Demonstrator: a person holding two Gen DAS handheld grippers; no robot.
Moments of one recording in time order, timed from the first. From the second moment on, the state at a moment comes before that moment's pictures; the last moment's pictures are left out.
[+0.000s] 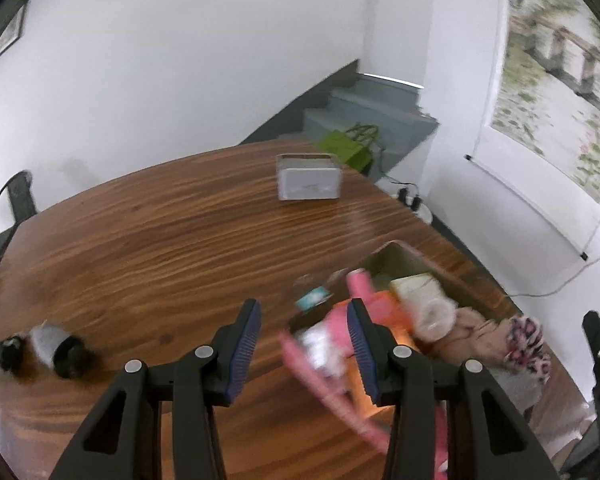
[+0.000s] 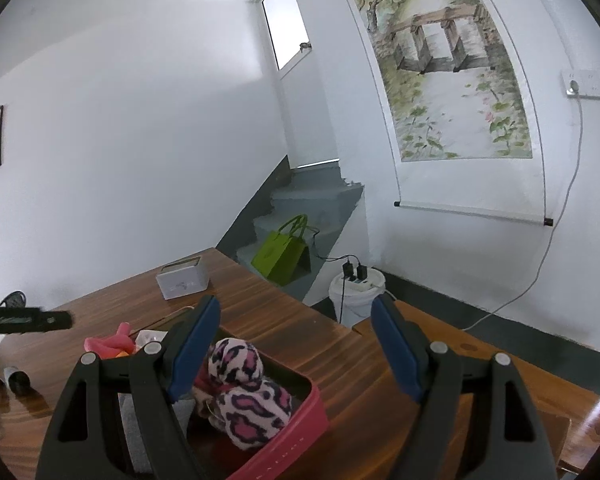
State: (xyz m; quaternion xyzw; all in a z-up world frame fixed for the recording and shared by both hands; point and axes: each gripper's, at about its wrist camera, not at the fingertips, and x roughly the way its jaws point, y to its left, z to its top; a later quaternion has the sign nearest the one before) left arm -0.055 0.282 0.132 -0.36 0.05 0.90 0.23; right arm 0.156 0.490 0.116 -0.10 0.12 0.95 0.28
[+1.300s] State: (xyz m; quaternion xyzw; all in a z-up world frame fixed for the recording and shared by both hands) left arm -0.052 -0.083 0.075 -0.34 -0.12 0.93 -0.09; right arm -0.050 0.201 0.110 -0.27 0.00 0.96 -0.10
